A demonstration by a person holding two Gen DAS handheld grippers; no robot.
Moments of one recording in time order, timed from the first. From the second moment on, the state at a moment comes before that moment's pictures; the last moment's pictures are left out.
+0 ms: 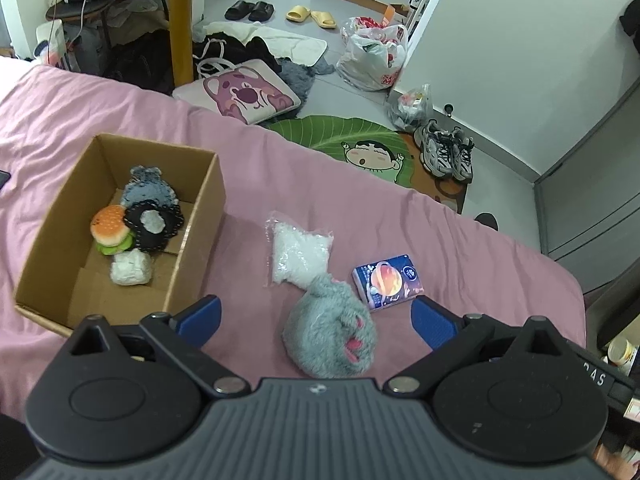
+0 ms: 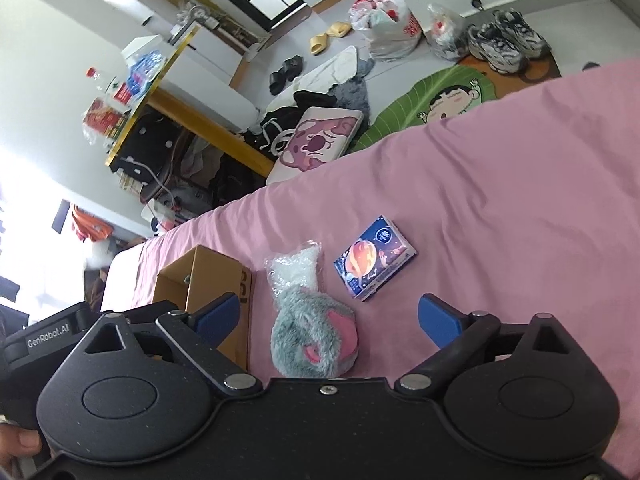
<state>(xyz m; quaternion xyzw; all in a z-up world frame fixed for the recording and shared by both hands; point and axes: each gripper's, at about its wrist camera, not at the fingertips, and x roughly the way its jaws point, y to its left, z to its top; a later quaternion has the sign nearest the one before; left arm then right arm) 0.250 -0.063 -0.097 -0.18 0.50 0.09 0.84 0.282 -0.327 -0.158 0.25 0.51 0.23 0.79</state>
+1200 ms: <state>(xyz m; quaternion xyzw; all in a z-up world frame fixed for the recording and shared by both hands) 0.329 -0.024 -0.223 -0.23 0.54 0.13 0.80 0.329 -0.298 -0.232 0.28 0.58 0.17 0.75</state>
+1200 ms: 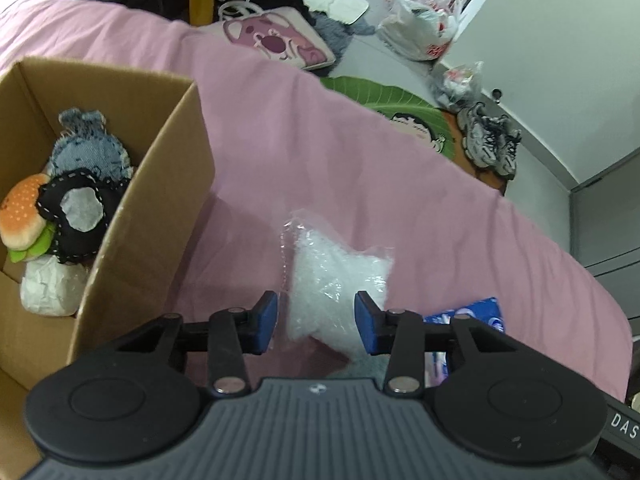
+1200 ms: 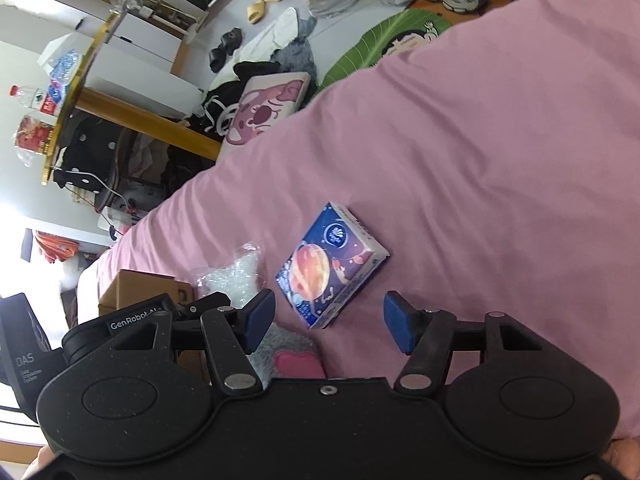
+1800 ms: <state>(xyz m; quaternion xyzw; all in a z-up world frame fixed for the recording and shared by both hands) 0.330 -0.006 -0.244 -0.33 0.53 0.10 0.78 0.345 -0.283 -0.251 0.29 0.57 0.15 0.75</state>
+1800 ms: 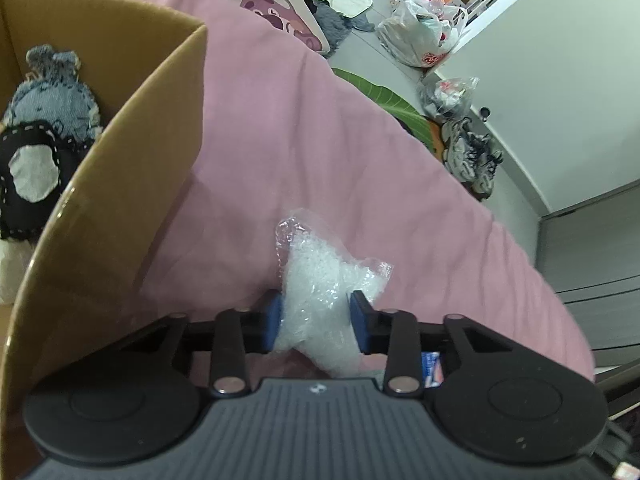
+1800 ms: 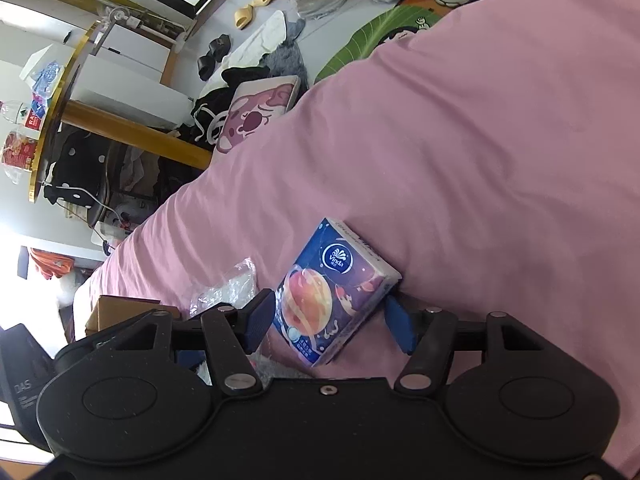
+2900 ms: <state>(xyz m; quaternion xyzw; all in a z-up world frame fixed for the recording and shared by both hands) 0.262 0.044 -0.156 -0.44 0.44 0.07 0.78 0.319 -0.283 -0.174 0.27 0.47 0.21 0.81</state>
